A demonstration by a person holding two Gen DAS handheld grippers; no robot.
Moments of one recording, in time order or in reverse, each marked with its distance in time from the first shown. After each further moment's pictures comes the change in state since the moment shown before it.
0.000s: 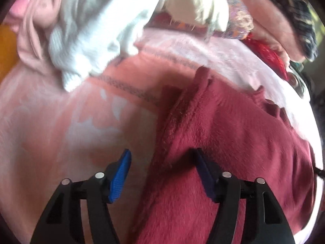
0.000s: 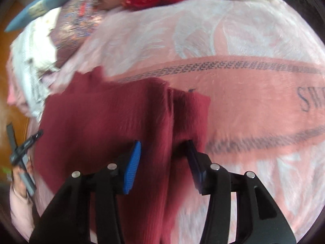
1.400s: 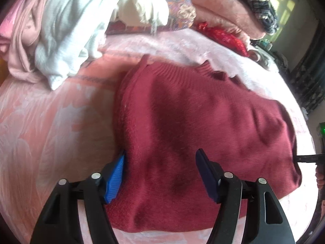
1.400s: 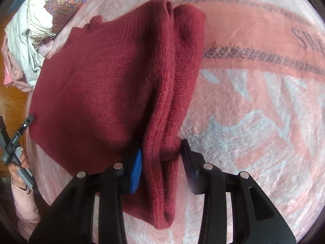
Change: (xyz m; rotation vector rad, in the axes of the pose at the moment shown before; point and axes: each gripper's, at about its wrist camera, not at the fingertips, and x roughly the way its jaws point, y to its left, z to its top) left arm -0.058 -0.039 -0.064 0.195 -0.023 -0.122; right arm -0.011 0.010 -0.078 0.002 0.215 0.001
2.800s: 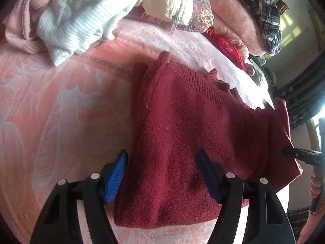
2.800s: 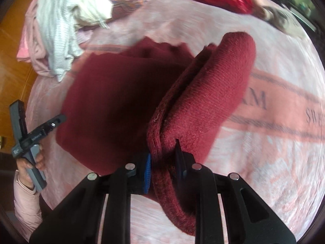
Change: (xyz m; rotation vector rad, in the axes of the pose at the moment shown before) left arm -0.010 0.059 0.007 -0.156 0.054 -0.204; right arm -0.043 0.195 0.038 -0.231 -0.086 -0.070
